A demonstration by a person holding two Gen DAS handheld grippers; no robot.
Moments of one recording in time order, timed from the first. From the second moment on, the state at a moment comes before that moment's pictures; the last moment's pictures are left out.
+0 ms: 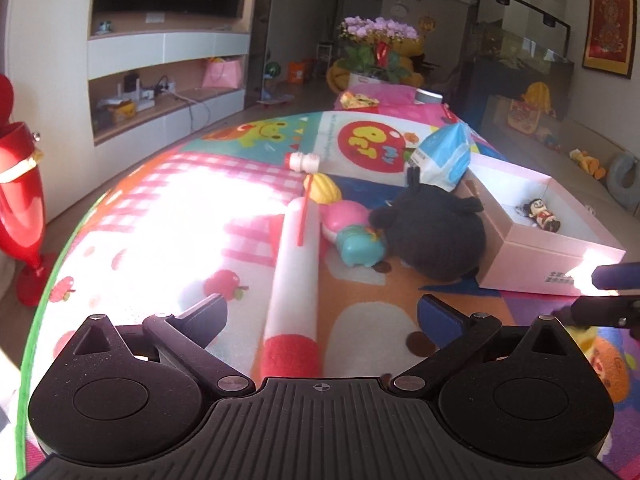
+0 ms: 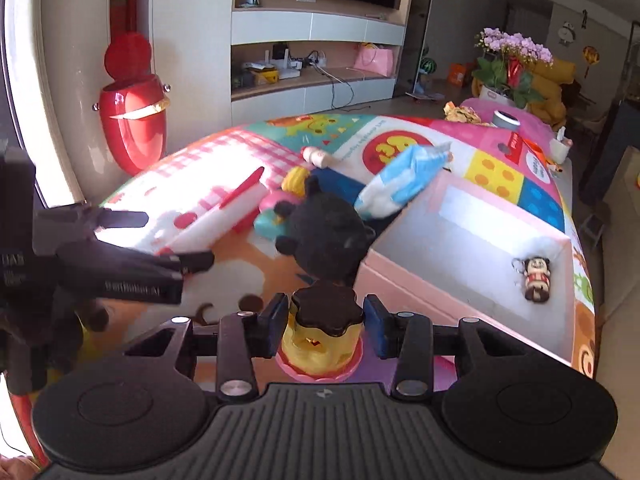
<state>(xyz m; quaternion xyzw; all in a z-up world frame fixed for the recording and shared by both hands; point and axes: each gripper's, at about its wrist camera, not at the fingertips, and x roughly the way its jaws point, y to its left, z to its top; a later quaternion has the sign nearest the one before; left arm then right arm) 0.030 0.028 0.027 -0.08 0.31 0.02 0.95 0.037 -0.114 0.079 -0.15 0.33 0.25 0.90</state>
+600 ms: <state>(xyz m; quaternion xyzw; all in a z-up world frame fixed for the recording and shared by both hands) 0.031 -0.016 0.028 -0.04 0.31 -0.04 0.95 0.012 -0.204 0.016 -0.03 0.33 0.17 0.93</state>
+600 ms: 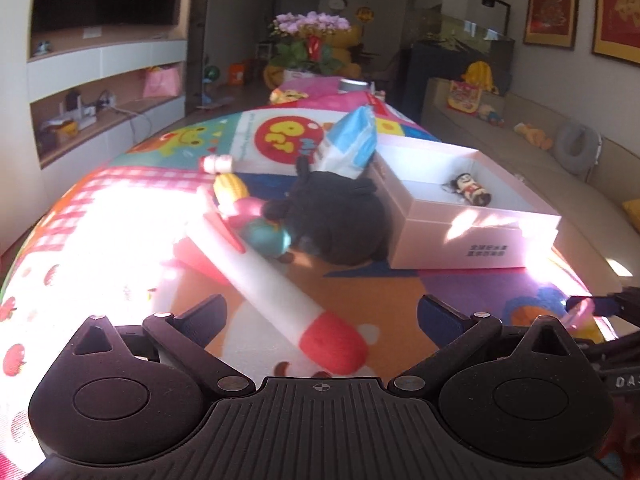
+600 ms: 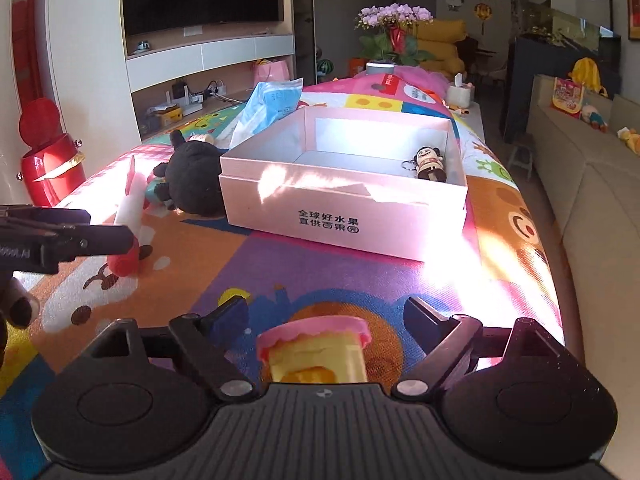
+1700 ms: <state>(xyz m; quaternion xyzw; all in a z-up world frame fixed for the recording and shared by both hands) 0.088 -0.009 0.013 -0.13 0.37 0.01 0.92 0.017 -0.174 0.001 -0.06 0.37 0.18 0.91</state>
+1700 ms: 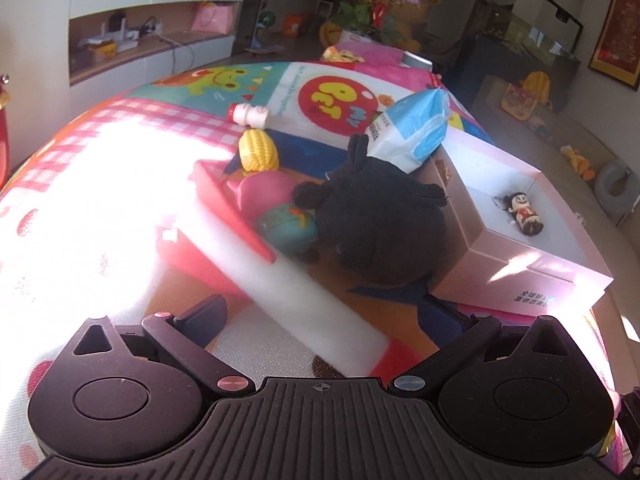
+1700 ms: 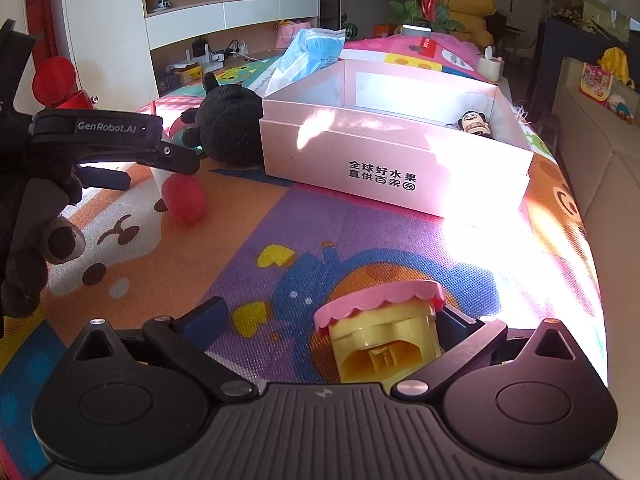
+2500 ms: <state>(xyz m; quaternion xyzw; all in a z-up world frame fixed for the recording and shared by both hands) -0.013 -0.022 0.026 0.01 0.35 -0.13 0.93 0.015 -0.174 0.002 -0.06 0.37 0.18 0.91</state>
